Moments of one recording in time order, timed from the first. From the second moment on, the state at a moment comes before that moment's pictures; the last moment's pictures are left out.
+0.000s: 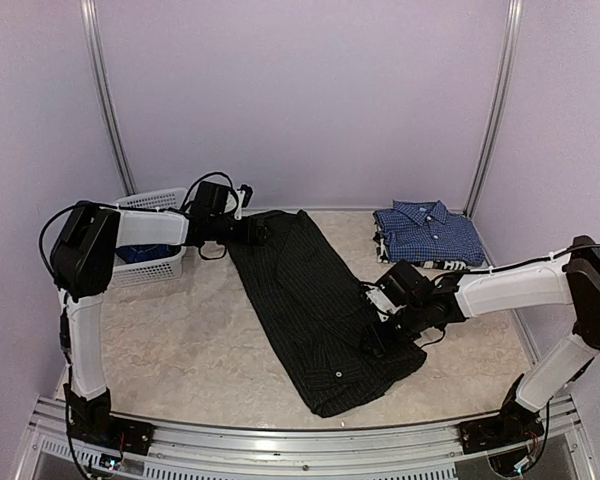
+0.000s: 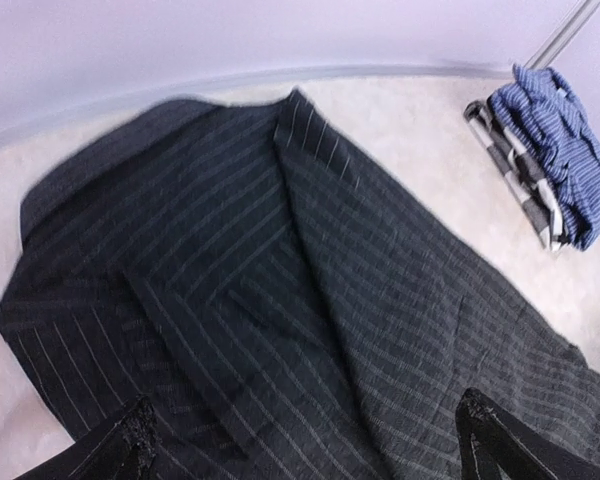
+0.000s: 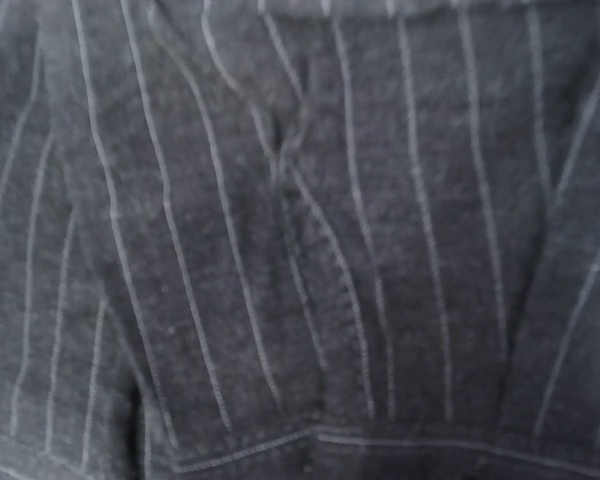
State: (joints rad) left arm -0.43 2.10 1.48 0.02 0.21 -0.21; right arm 0.82 1.56 0.80 -0.33 -0.07 0.33
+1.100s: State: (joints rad) left arm -0.78 1.18 0.81 -0.10 -0.09 -0.25; right arm 1.07 1.57 0.88 -0.22 -0.02 0.32
